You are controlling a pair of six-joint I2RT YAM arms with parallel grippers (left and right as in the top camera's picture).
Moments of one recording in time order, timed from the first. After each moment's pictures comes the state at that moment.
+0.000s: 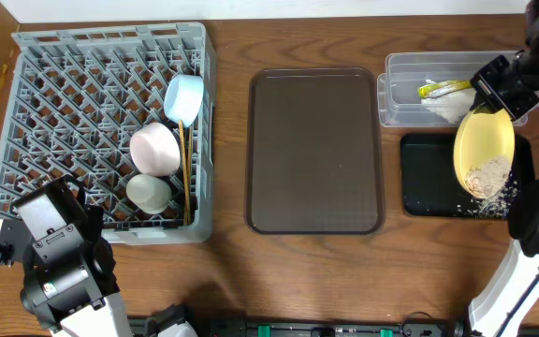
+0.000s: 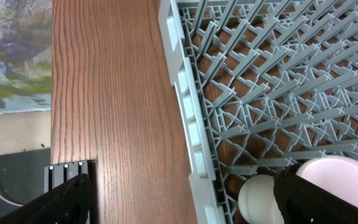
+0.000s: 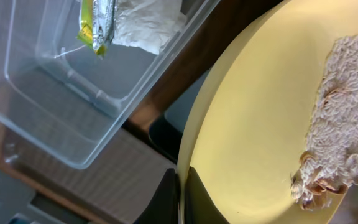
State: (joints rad) left arm 0.52 0.86 1.07 -1.18 -0.45 -0.83; right arm -0.17 2.11 2.09 -1.49 -0.25 0.77
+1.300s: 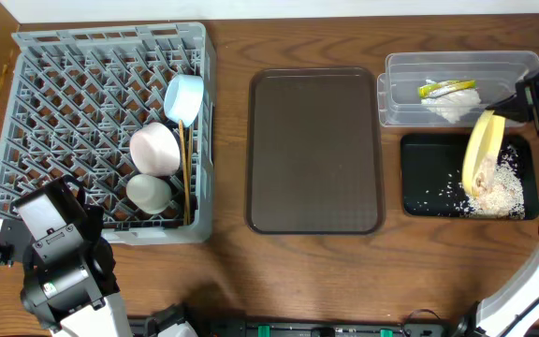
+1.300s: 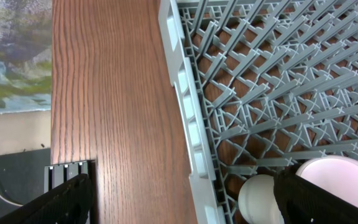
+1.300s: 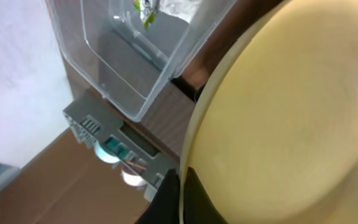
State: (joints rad) left arm 0.52 0.86 1.07 -1.18 -0.45 -0.83; right arm -0.42 2.11 1.94 -1.45 -0.76 0.56
